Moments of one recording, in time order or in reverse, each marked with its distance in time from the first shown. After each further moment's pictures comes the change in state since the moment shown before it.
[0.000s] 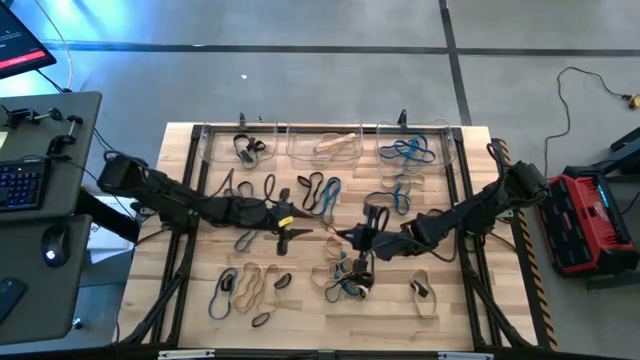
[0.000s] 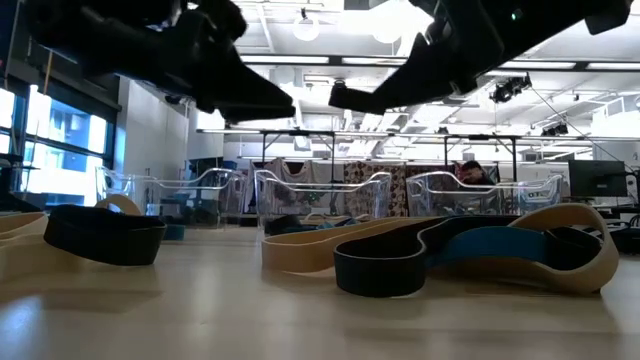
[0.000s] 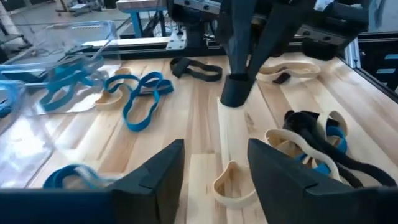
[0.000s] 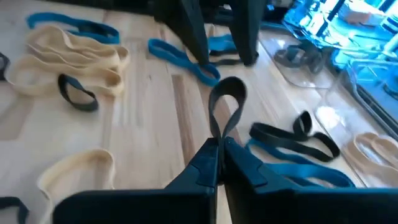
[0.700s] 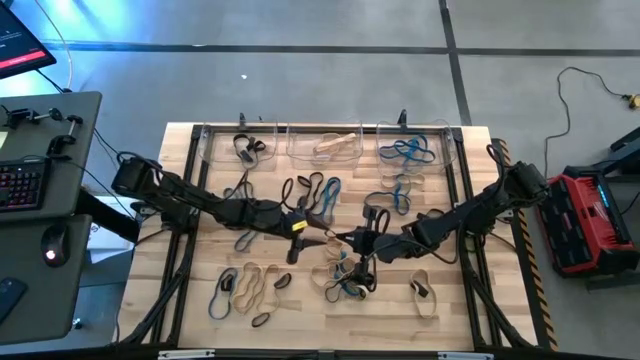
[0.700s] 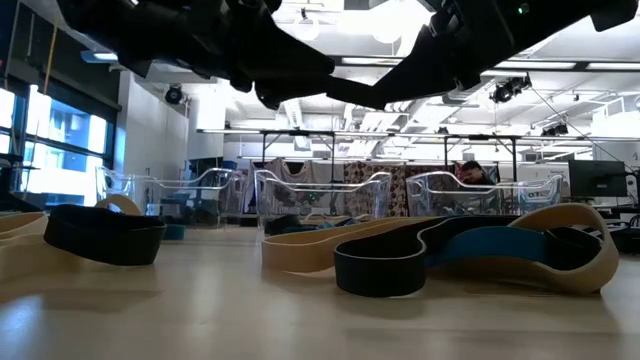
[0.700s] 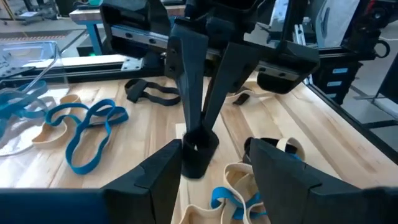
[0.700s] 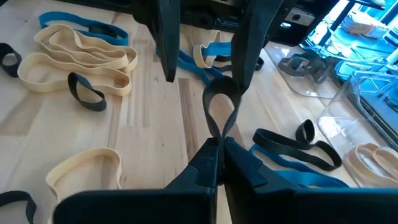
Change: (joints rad) left arm -0.018 0.121 0.170 -0.015 0.136 0.009; right arm 0.020 0.000 0.000 0.016 0.005 -0.042
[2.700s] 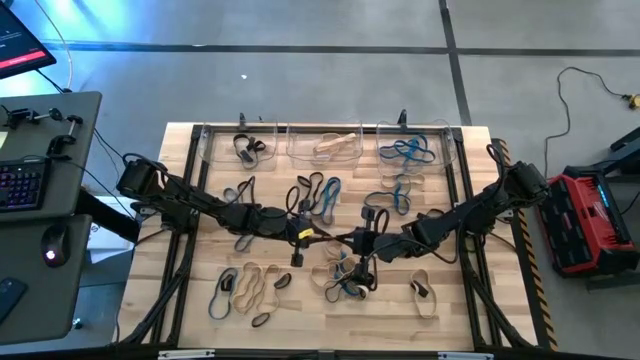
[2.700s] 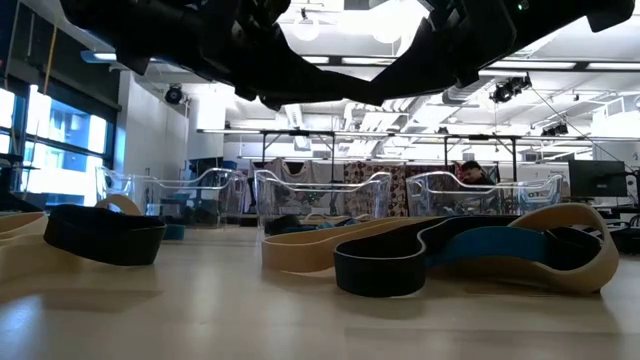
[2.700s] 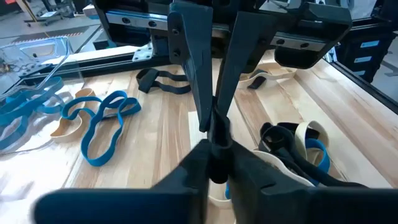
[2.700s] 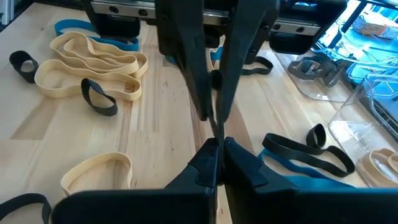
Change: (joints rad) left arm -0.040 0.046 0.039 -0.051 -0.111 0.066; right arm -0.001 0.000 0.000 0.020 -0.041 0.001
